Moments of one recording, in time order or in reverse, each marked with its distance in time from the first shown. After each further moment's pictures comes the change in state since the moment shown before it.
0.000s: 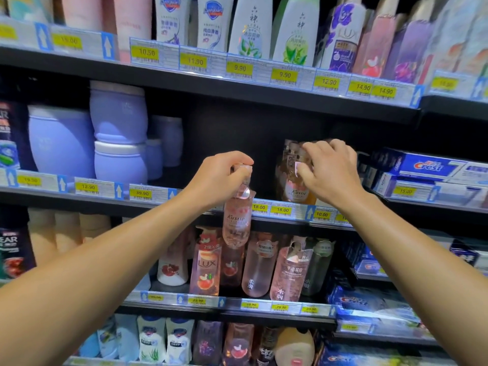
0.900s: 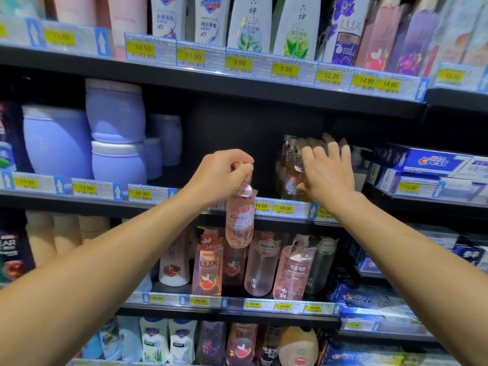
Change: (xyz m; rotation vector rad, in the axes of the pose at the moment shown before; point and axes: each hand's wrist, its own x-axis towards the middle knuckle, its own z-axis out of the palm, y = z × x) left_hand 0.005 -0.005 0.001 0.015 -0.004 0.001; right_hand 0.000 0.003 0.032 -0.429 -0.100 -0.066
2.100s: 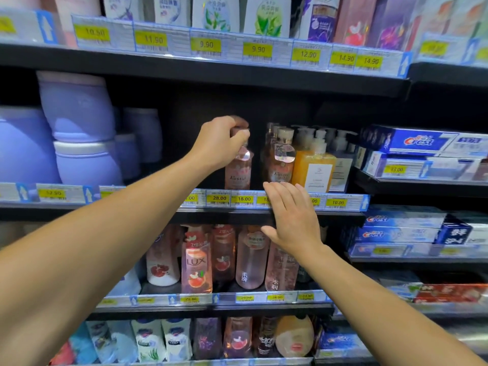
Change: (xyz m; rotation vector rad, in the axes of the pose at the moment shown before) left_hand 0.068 0.014 0.027 0.068 0.048 0.012; right_hand -0.087 -0.052 0.045 0.402 0.133 -0.092
